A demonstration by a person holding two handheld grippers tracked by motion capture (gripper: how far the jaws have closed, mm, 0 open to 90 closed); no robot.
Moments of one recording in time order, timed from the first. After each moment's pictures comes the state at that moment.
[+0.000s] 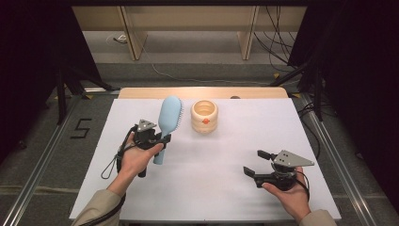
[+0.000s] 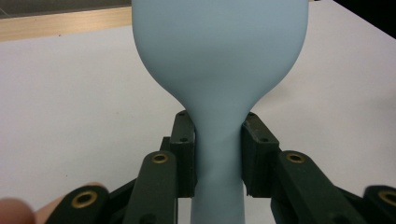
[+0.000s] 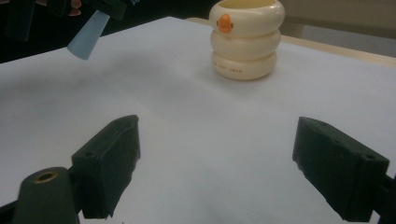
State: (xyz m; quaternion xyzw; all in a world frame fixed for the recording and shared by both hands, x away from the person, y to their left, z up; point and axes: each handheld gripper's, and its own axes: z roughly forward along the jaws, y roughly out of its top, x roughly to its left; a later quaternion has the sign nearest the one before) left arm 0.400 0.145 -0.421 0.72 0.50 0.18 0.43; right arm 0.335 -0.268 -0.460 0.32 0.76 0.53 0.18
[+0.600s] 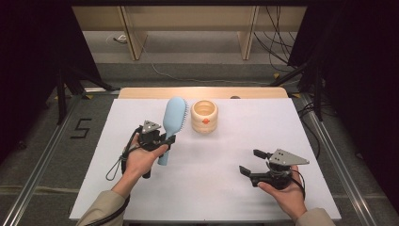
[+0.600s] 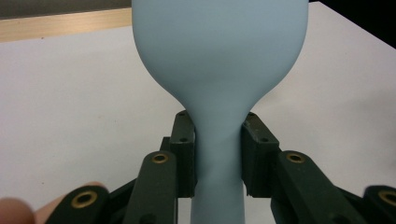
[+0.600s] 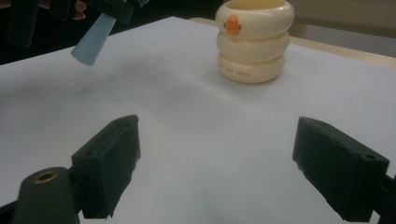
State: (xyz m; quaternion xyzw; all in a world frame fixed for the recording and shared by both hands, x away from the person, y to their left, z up) left arm 0.397 0.133 -0.422 0.73 0.50 0.18 0.44; right arm 0.339 -0.257 -0.460 0.32 0.77 0.53 0.18
